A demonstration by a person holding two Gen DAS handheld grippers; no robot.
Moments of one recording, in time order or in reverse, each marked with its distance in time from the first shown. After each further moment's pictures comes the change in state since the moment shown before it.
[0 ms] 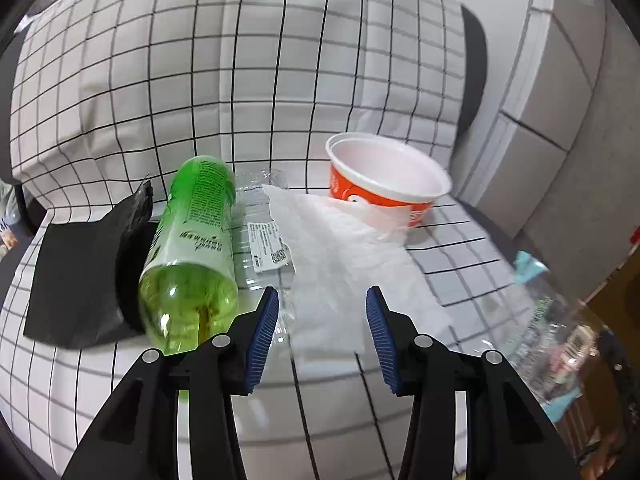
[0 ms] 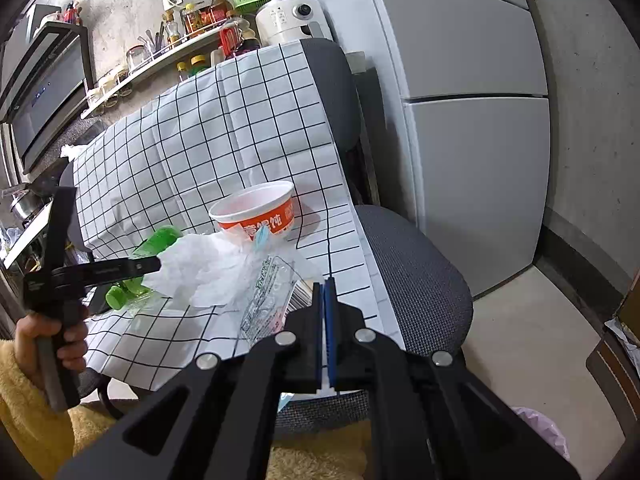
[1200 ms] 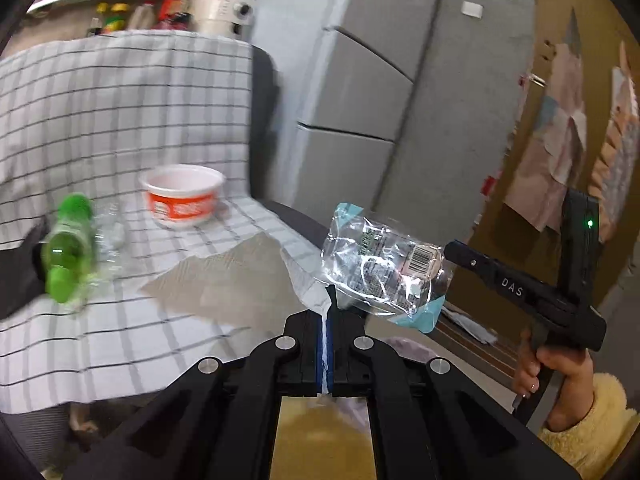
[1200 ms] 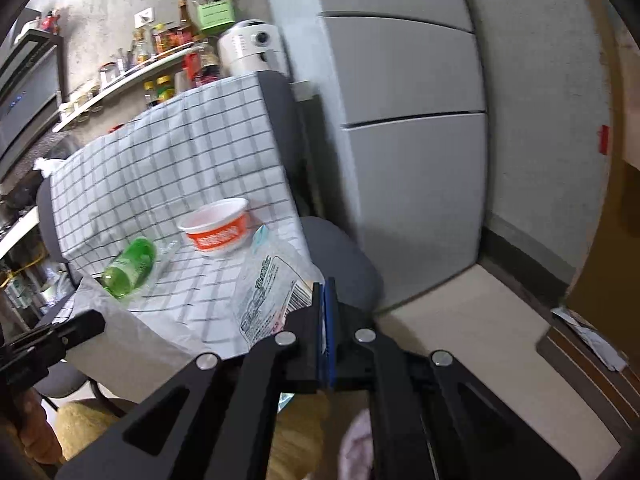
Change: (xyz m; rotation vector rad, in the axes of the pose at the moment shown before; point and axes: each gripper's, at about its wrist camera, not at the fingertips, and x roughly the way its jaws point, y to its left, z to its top) left arm -0.135 -0.106 -0.108 0.241 -0.164 -0.495; right arm -0.096 -0.019 -0.009 0.036 -0.043 -0.194
